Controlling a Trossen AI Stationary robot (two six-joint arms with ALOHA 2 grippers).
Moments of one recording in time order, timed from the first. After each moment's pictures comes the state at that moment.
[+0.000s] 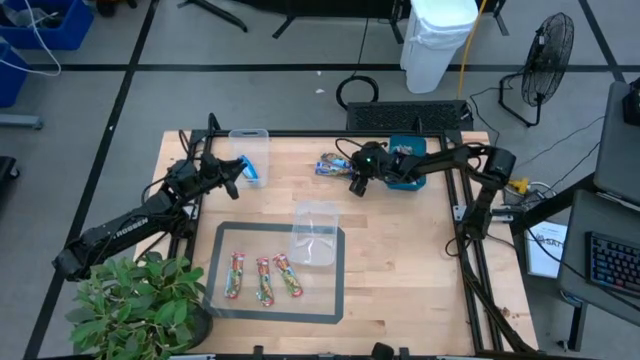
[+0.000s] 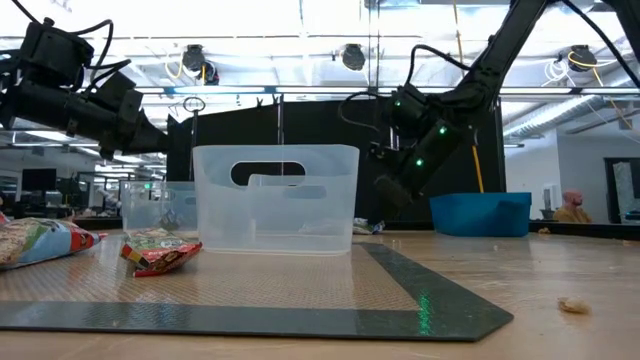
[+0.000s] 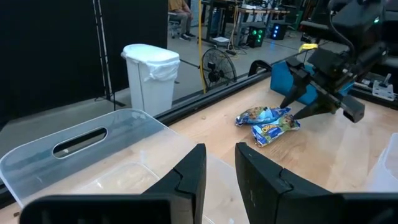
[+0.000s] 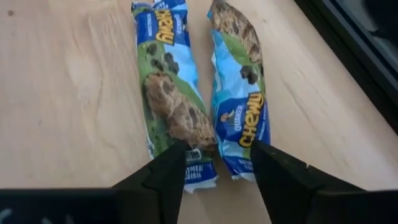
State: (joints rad) left arm 0.78 0.42 0.04 0.21 0.13 -0.10; right arm -0.50 1.79 0.80 0.22 0.08 -0.15
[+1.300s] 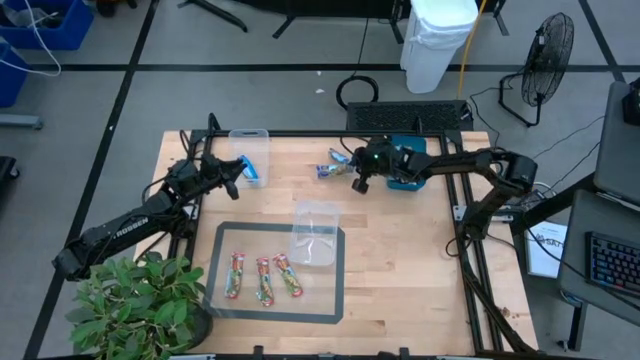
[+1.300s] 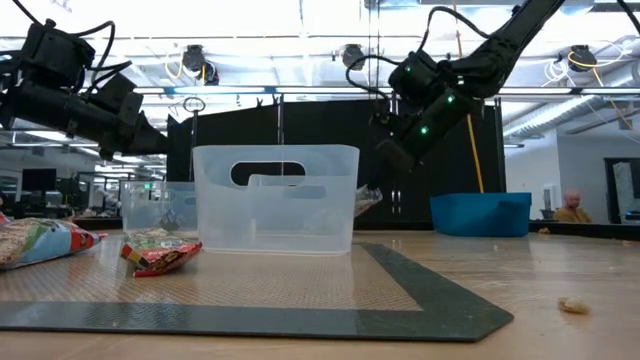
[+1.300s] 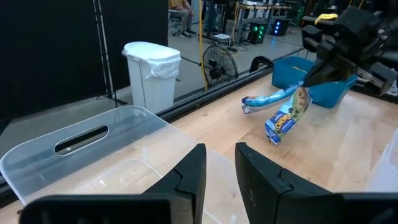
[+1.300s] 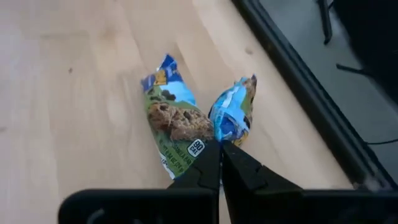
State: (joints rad) left arm 0.78 0.43 0.04 0.20 0.13 -0.09; right arm -0.47 1.62 0.80 0.14 0.07 -0.20
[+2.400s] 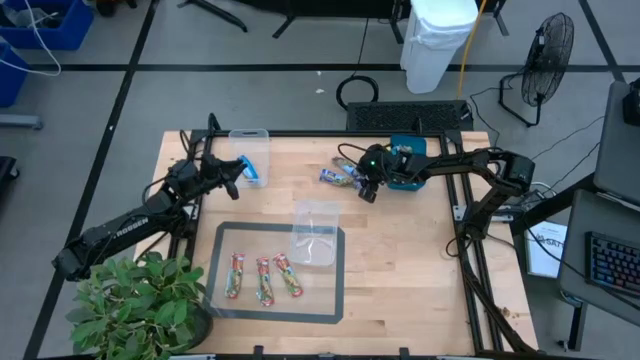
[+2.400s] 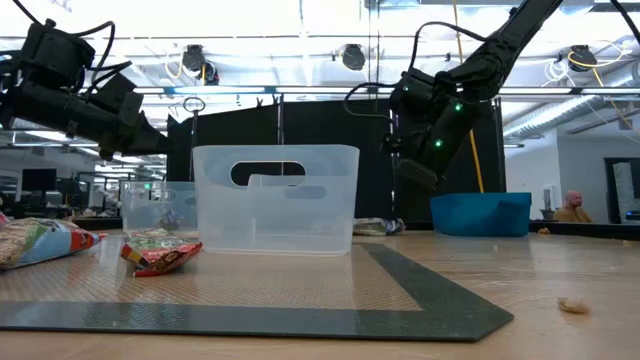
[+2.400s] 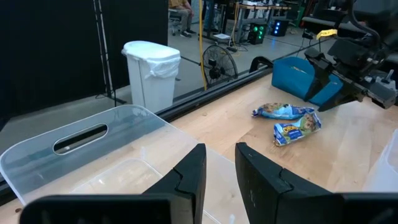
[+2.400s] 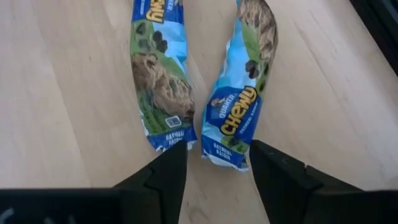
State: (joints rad) left arm 0.78 0.43 0.04 0.20 0.13 -0.09; right arm -0.46 1.63 0.80 -0.11 0.08 -0.10
